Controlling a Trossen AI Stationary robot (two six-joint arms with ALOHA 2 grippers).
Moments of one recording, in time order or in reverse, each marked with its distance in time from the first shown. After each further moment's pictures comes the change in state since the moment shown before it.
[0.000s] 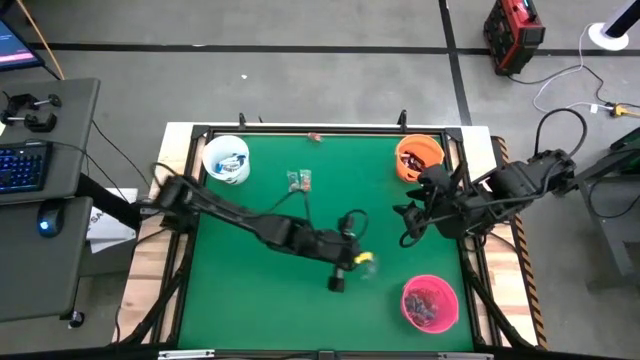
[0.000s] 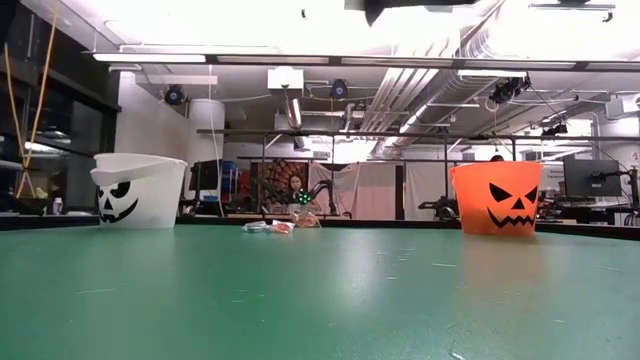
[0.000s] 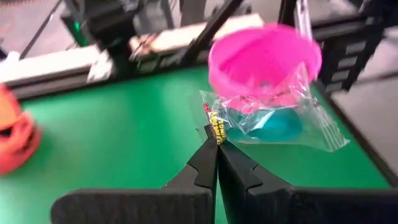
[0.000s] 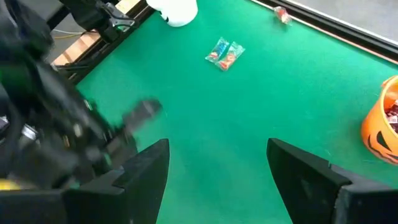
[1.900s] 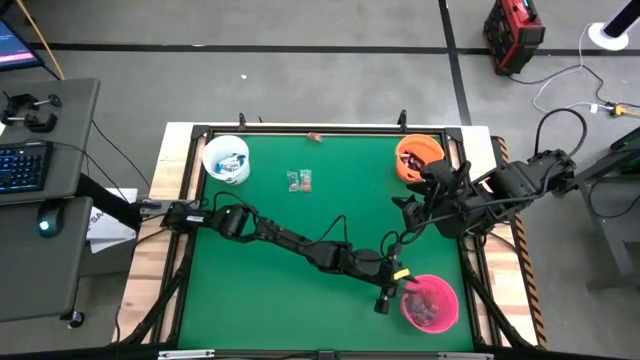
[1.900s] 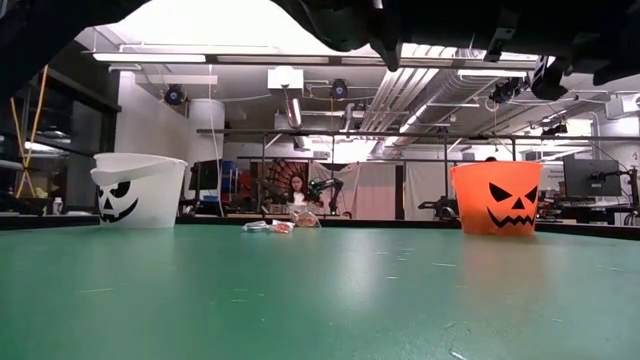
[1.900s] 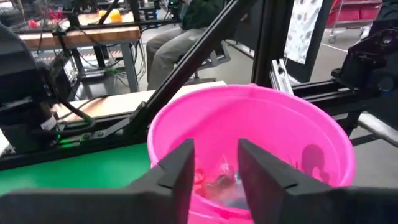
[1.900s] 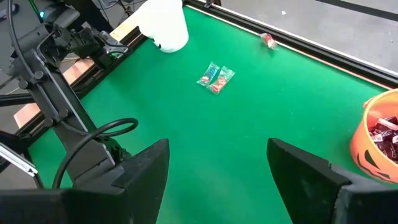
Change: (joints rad) left arm 0.014 0.592 0.464 0.463 0.174 -0.008; right arm 0.000 0.002 0.000 0.007 0.105 0.011
